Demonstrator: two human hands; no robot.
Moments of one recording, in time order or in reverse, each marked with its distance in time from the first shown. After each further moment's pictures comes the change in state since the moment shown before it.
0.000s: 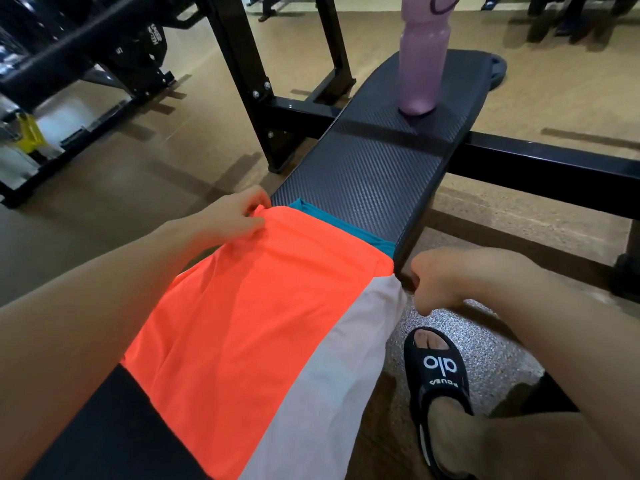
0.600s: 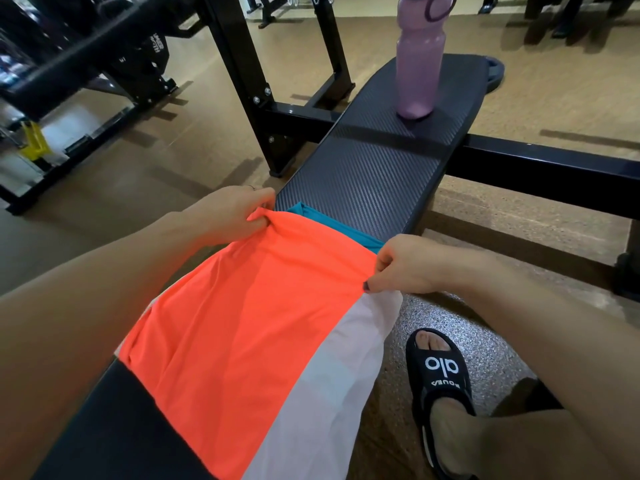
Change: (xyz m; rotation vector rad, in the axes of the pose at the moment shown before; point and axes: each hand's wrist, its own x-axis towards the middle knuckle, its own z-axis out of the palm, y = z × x) left_hand 0.010 -0.003 -0.015 0.323 0.050 0.357; right_hand 0.014 -0.013 -0.001 0.382 0.229 -0.181
